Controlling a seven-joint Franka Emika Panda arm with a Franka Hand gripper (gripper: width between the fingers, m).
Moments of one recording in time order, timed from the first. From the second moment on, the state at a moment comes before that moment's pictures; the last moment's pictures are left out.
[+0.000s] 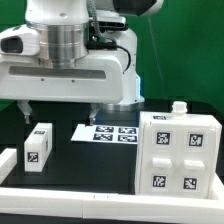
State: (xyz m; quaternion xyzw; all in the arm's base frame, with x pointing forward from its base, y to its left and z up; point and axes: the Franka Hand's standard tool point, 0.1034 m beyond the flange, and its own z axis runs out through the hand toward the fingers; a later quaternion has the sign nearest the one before) arm 0.581 -0.122 0.104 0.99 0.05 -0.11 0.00
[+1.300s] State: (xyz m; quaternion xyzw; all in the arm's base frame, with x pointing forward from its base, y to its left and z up) arm 0.559 -0.157 0.062 0.92 0.04 -0.39 0.00
